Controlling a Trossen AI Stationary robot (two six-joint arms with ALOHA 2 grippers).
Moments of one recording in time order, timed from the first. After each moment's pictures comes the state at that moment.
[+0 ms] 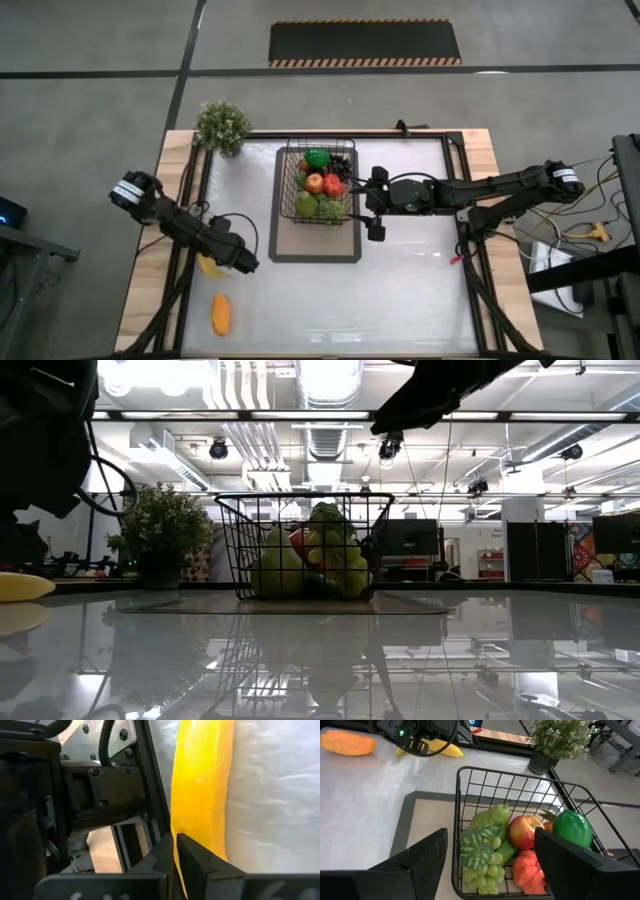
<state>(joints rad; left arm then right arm) -0.48 1.57 0.74 -1.33 0.04 -1.71 0.07 1.27 0.89 -0.10 0.21 -0.12</state>
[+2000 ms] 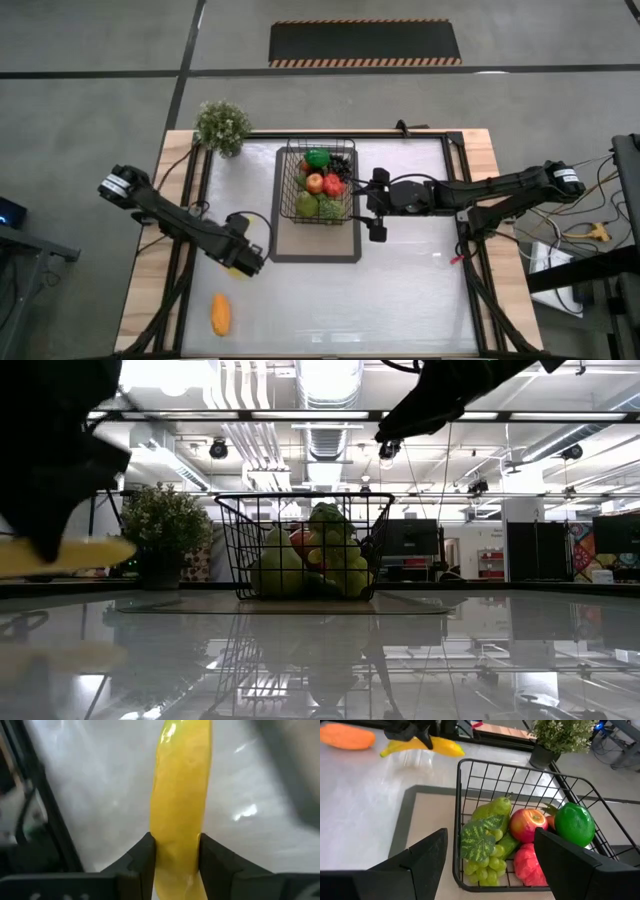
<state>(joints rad) -0.48 1.45 0.89 -1.21 -0.26 -1.62 0.07 1.26 0.86 -0.09 0.21 -0.11</state>
